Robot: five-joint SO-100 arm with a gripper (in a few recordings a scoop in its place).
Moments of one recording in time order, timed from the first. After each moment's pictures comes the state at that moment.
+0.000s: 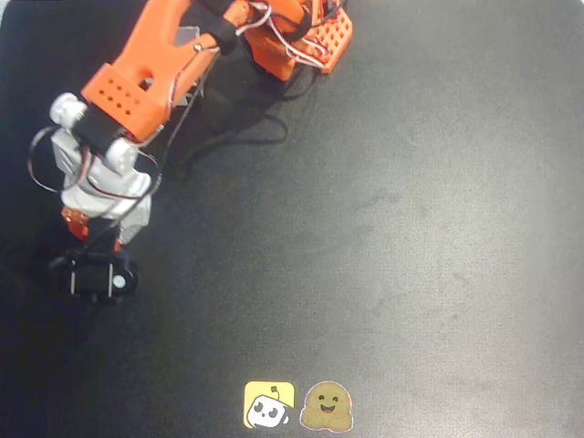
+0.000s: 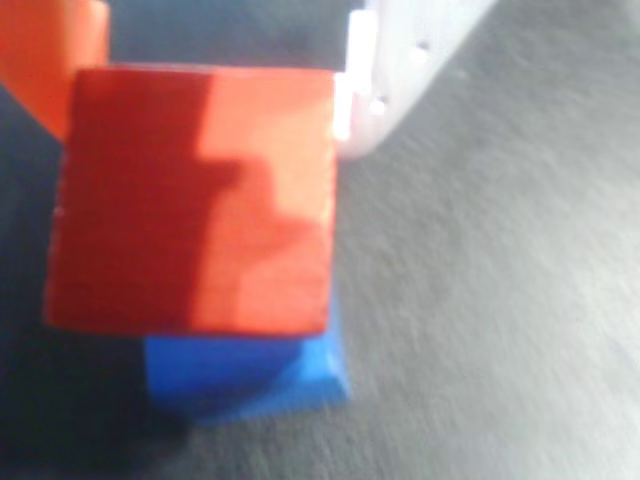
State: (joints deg) arm 36.8 71.4 76.6 67.0 56.9
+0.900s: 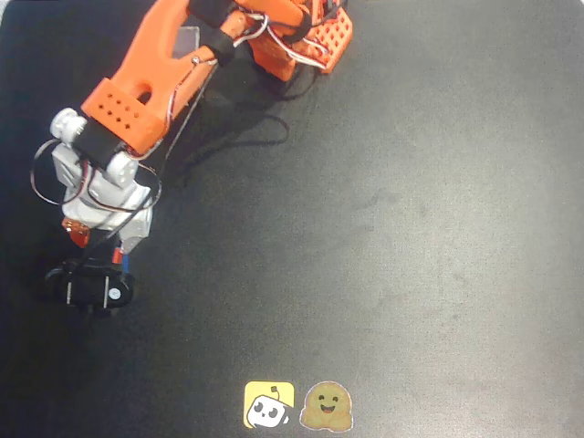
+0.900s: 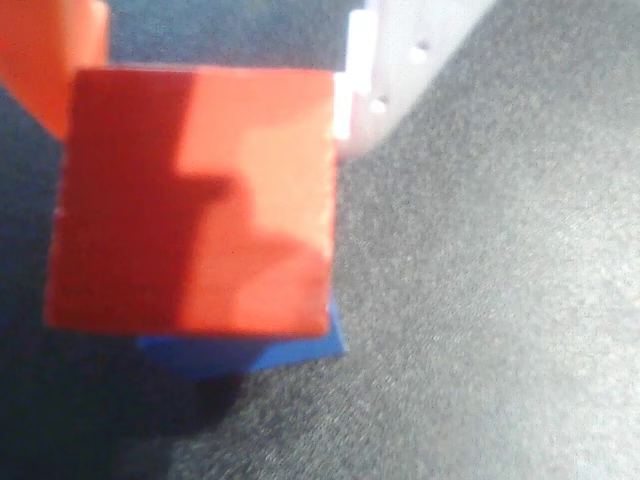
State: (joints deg) arm 36.3 67.7 73.7 67.0 59.6
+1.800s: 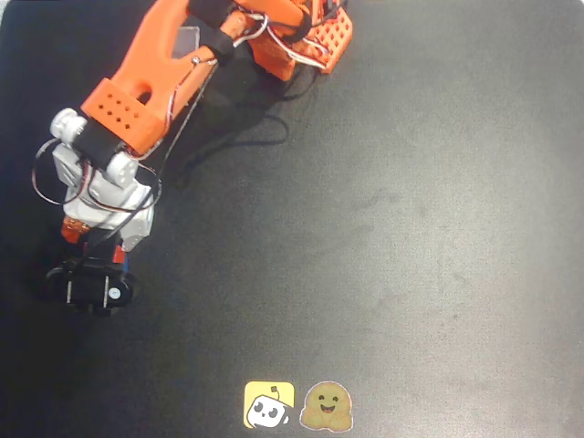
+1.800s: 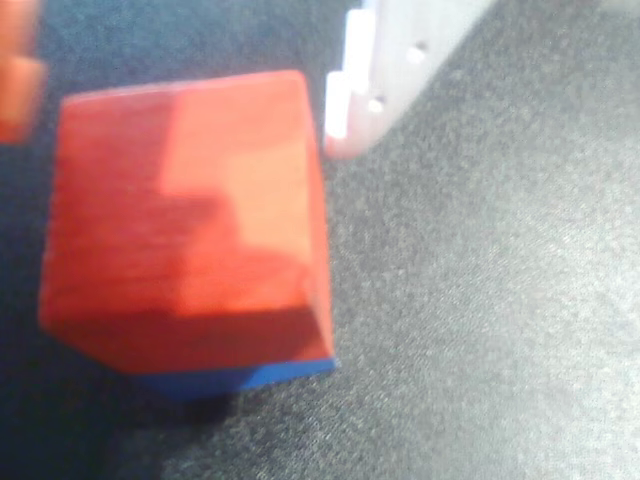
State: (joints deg) arm 36.3 67.7 73.7 68.0 60.3
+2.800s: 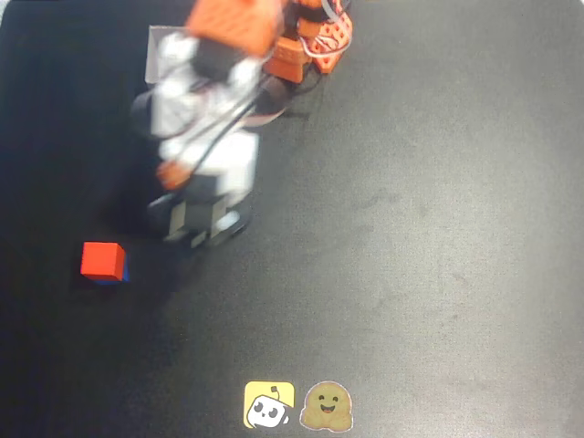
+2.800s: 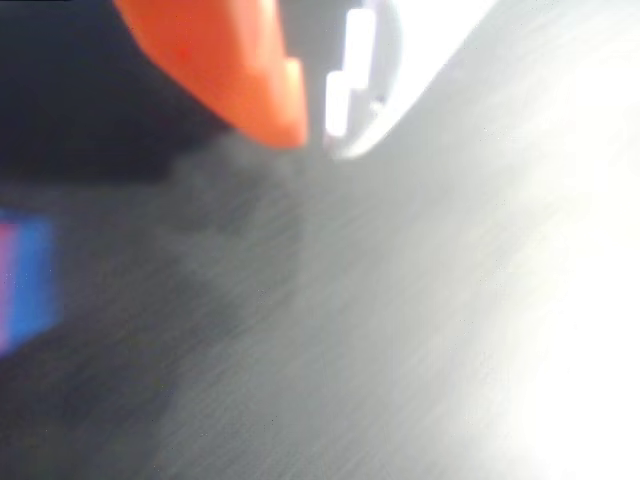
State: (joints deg) arm 17.8 123.0 126.3 54.9 78.8
